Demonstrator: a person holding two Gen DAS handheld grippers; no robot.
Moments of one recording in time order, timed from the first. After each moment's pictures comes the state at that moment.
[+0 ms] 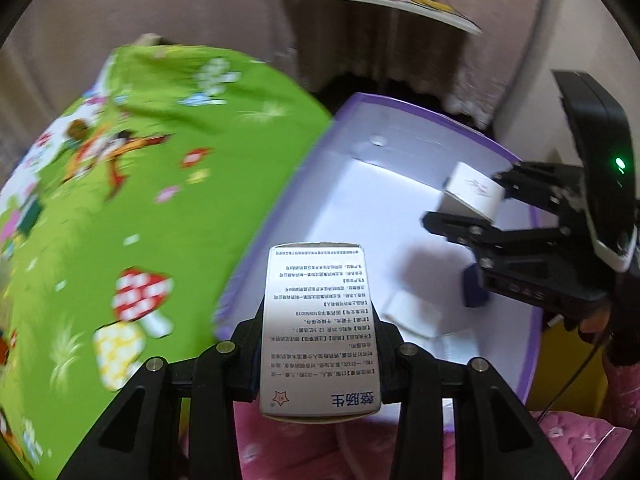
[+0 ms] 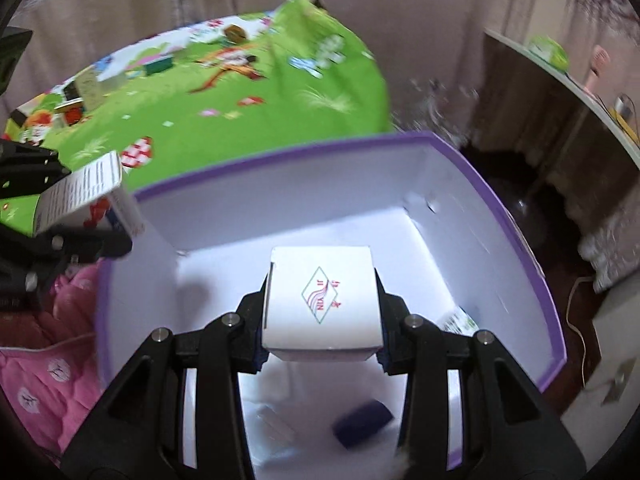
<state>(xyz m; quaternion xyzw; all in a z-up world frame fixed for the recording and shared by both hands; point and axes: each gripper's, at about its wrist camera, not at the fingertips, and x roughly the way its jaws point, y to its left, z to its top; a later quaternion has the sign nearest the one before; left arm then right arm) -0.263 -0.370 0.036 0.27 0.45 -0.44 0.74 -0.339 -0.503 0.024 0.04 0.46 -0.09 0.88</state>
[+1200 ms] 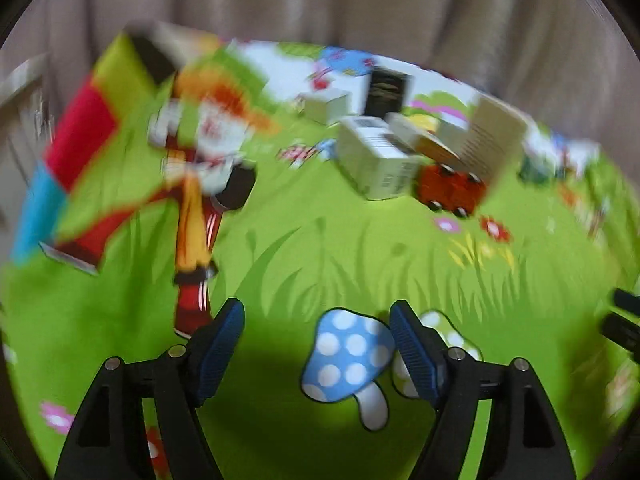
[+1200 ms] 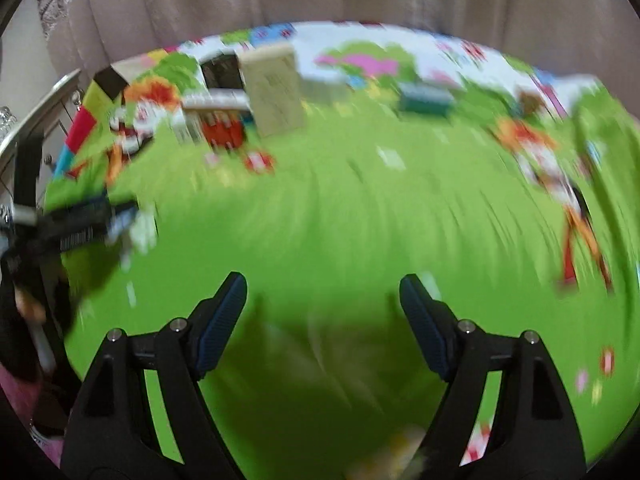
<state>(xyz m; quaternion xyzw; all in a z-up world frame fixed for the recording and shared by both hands) -0.062 0.086 0.000 -0.09 0.41 0.04 0.91 -0.056 -0.198 0.044 -0.03 0.44 0.18 0.88</state>
